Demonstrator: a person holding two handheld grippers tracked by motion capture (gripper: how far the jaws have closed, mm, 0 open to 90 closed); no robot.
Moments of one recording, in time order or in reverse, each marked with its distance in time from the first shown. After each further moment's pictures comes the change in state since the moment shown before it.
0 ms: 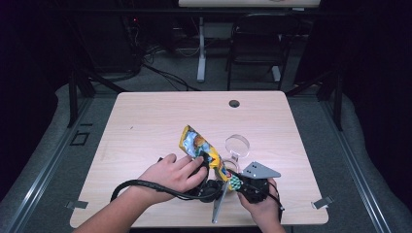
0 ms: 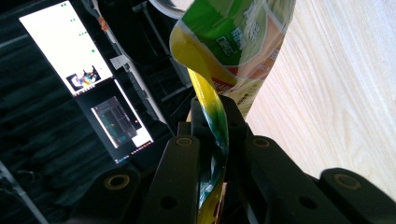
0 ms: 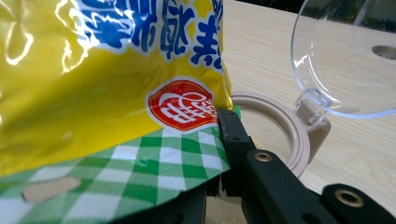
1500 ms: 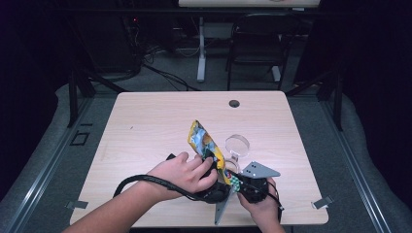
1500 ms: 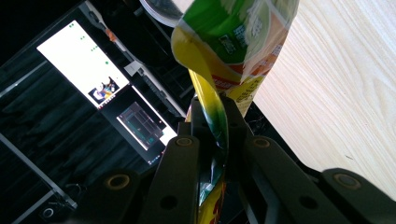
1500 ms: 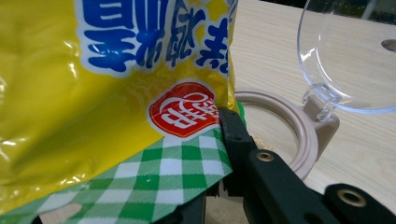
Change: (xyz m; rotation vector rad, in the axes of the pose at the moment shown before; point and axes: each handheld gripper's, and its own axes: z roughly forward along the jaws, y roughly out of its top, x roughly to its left) left arm 0.006 0.017 -0.001 0.036 0.063 0.210; right arm -0.001 -0.002 0.003 0.008 0.020 0.013
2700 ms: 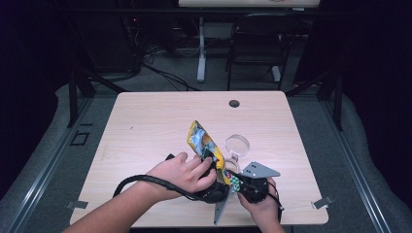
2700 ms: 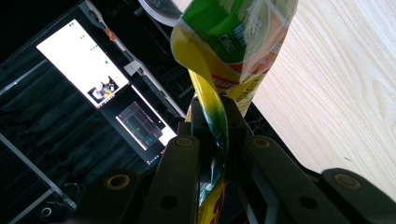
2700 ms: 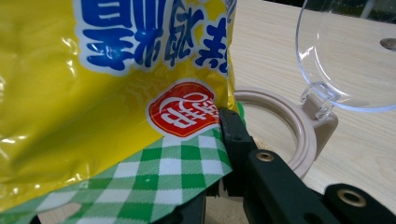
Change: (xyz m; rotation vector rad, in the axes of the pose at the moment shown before) left arm -0.002 -0.001 0.001 -0.004 0.001 -0.013; right arm 0.000 0.000 0.000 0.001 -0.005 0.001
